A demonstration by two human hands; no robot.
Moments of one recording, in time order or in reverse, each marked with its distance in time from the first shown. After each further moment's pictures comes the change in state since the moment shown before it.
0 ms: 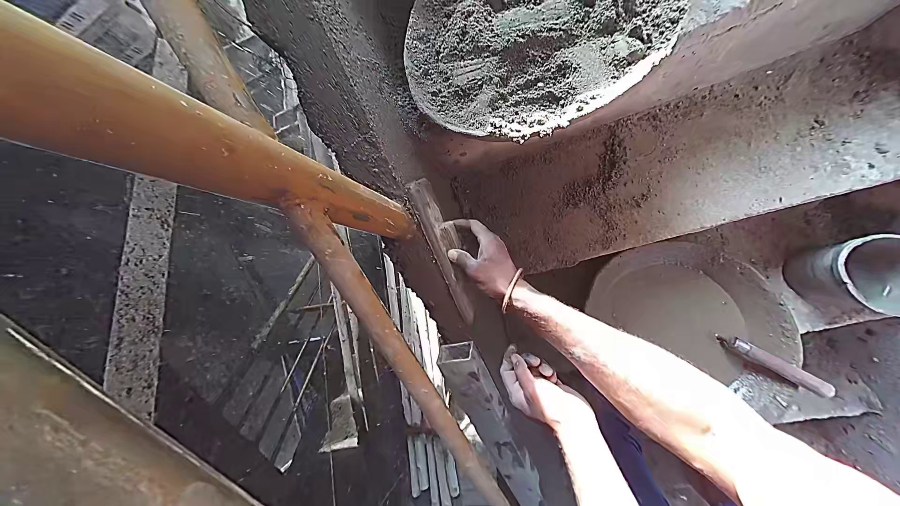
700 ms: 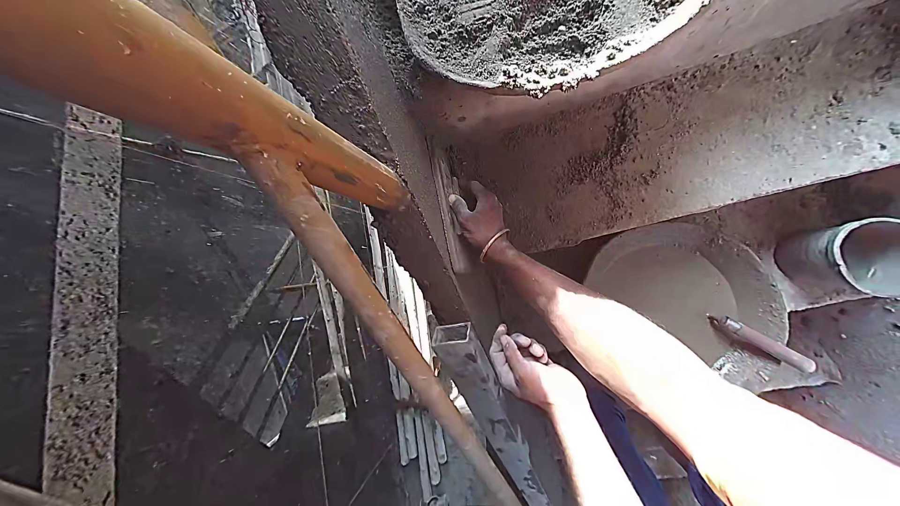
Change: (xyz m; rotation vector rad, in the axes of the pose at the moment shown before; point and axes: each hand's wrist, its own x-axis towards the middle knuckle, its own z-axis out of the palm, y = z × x) left_hand 0.010 0.013 0.004 0.011 0.049 -0.057; right_hand 0.053 0.036 0.019 -0.142 0.247 0.067
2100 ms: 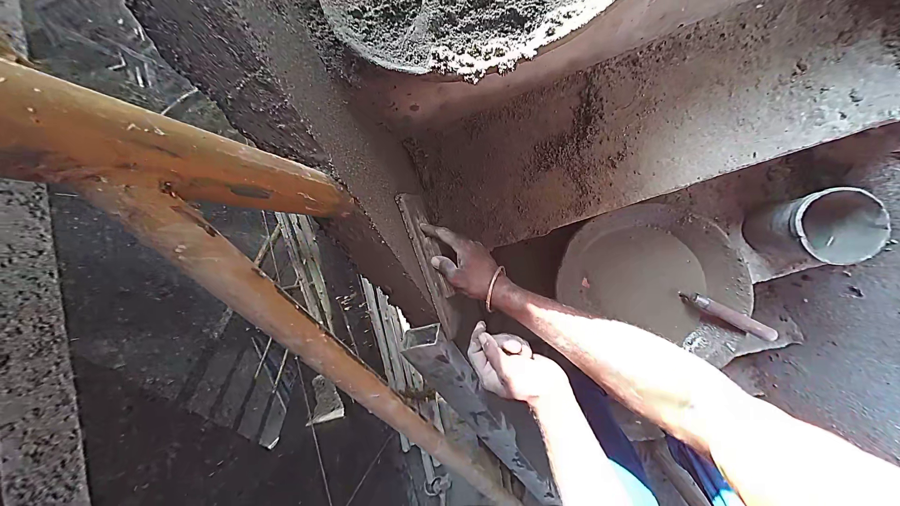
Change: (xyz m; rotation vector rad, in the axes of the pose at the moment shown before) left_hand -0.016 -0.014 0.004 -0.025 -0.109 0.224; right_hand -0.066 0.027 -0.040 -0.106 -0.452 -0.014
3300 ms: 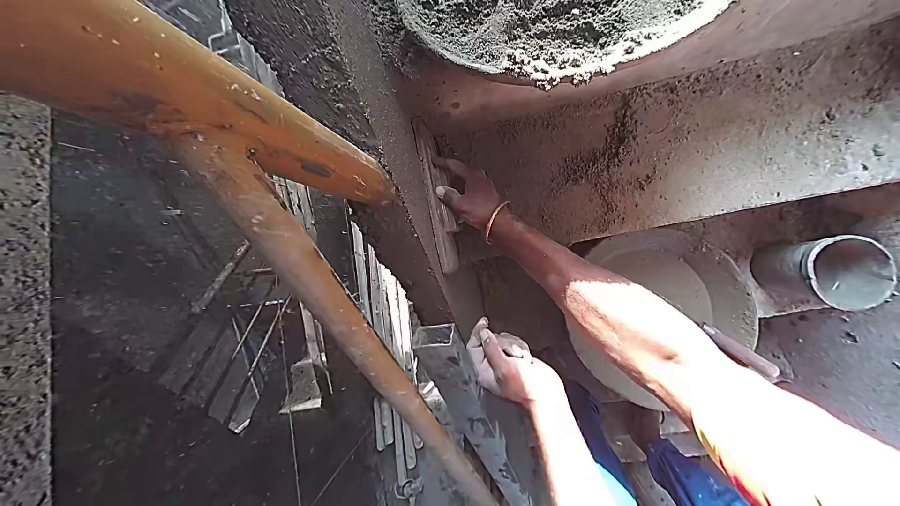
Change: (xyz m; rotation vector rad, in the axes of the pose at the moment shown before) left_hand 0.025 0.015 0.010 -0.003 0.046 -0.074; right_hand 0.100 -0.035 -0.035 0.034 0.136 -0.053
